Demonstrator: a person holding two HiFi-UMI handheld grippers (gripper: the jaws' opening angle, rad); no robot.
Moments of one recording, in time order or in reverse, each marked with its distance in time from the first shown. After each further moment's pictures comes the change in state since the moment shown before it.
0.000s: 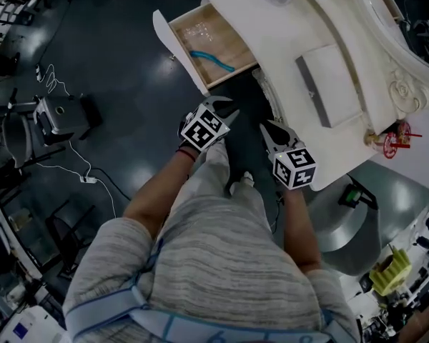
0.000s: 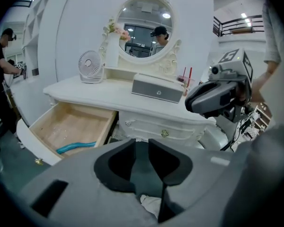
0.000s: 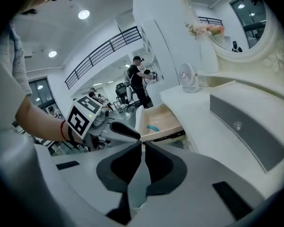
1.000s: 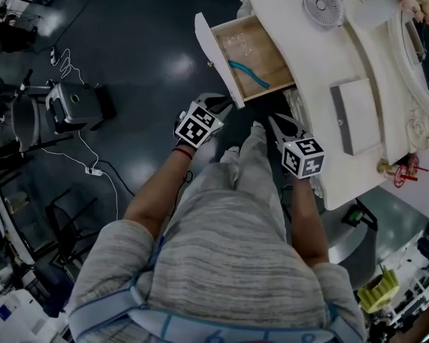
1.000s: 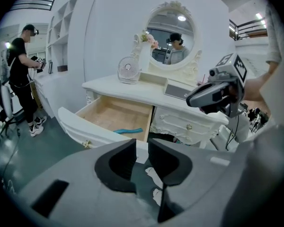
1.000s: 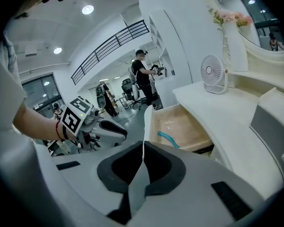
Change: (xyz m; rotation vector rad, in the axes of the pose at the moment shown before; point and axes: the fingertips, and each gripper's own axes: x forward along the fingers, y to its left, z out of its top) left arm -0.096 0.115 -0.042 -0.116 -0.026 0.156; right arm 0.098 0.041 0.051 -0.053 0.050 0.072
